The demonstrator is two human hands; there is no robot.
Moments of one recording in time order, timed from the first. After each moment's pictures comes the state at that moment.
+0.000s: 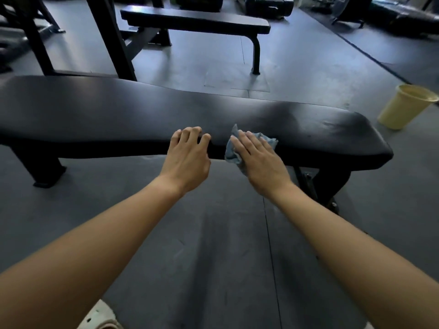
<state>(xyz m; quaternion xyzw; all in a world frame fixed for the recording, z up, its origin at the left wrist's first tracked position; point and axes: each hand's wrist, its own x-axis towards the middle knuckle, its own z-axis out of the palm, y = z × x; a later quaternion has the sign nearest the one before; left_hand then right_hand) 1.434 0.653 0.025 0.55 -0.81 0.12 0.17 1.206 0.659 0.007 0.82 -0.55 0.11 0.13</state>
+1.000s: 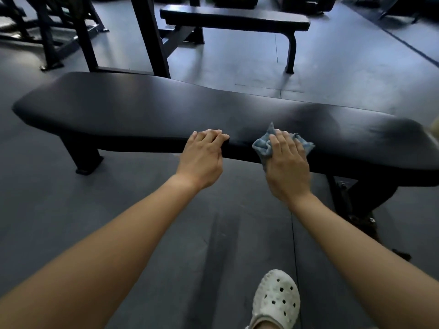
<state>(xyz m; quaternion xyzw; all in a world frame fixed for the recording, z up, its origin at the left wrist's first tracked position) 1.474 0.642 0.015 0.58 -0.78 0.01 0.23 1.239 0.643 -0.006 0.75 -0.59 0.26 0.15</state>
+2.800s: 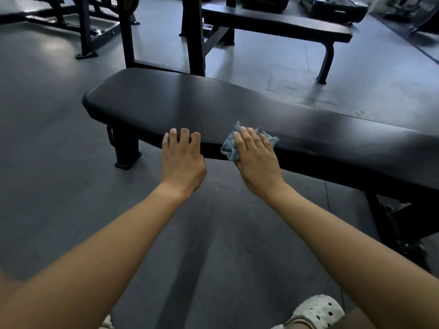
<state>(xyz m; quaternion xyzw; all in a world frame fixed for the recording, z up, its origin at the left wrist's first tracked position) 1.674 0.657 0.014 0.72 -0.66 0.11 0.17 1.471 0.607 0.002 0.85 -0.47 0.16 0.18</state>
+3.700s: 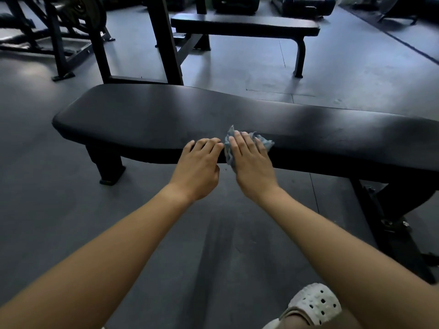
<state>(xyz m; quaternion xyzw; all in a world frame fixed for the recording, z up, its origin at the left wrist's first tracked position) 1.600 0.652 0.027 0.55 -0.81 0.08 0.17 1.424 0.621 -0.004 0.82 -0.53 0.17 0.16</state>
